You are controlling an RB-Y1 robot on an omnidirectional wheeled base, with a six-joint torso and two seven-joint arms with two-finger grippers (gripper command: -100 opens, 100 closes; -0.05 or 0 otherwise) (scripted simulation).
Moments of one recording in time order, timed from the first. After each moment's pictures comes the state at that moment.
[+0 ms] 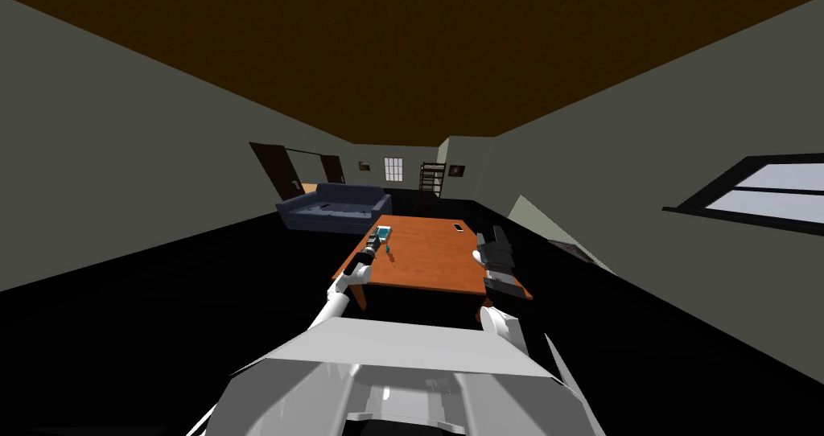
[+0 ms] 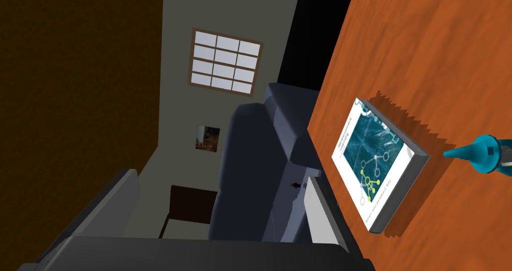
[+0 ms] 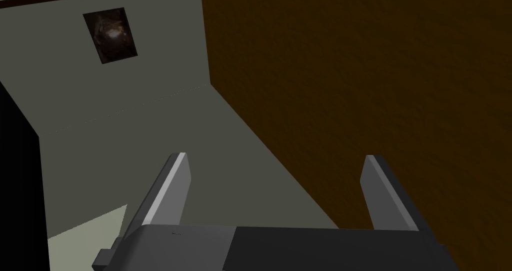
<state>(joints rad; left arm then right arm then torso) -0.05 0.14 -0.02 -1.45 0.36 -0.08 -0.08 0.48 -0.02 -0.06 -2.24 -0.10 -0.37 -0.04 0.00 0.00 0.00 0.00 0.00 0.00</state>
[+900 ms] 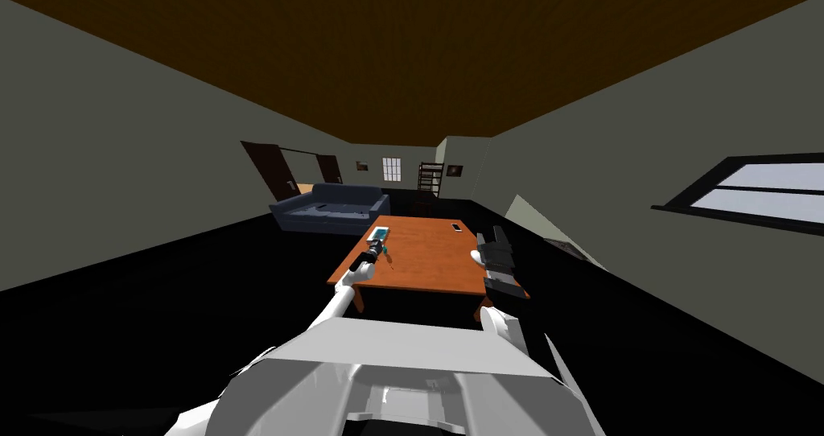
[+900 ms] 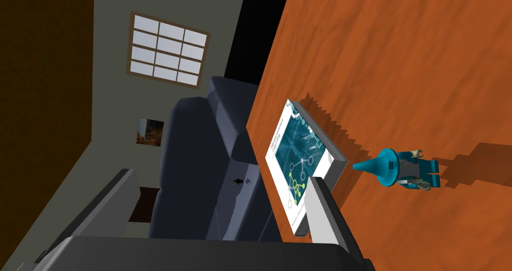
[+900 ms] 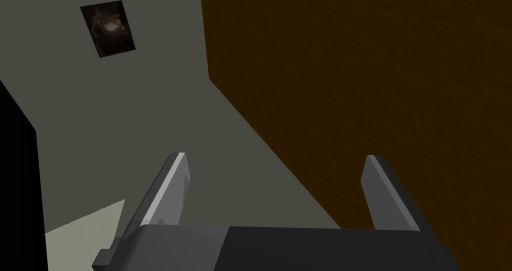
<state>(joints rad) -0.17 0.14 0.00 -1.20 0.46 -0.04 -0.08 0.48 -0.02 -0.06 -2.24 -0.10 -0.37 -0.04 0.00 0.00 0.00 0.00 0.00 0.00</state>
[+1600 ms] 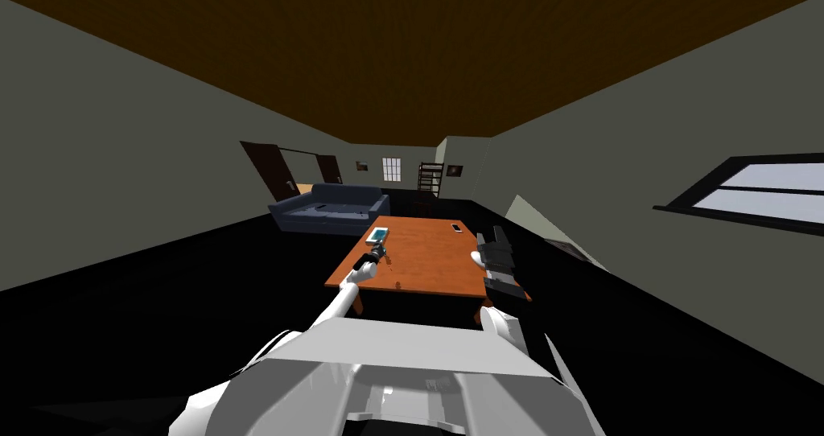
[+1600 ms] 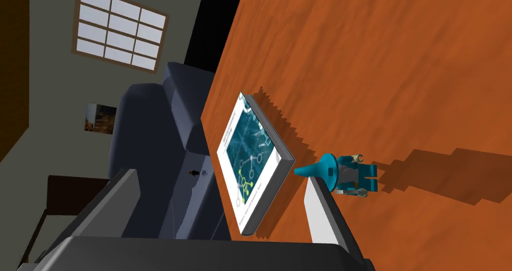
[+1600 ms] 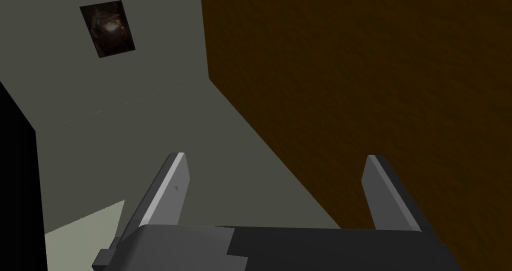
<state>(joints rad) -0.25 0.12 0.02 -1.01 0.52 -0.01 -0.08 0.48 -0.02 -0.06 -2.24 -0.10 -0.37 -0.04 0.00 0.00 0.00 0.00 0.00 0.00</state>
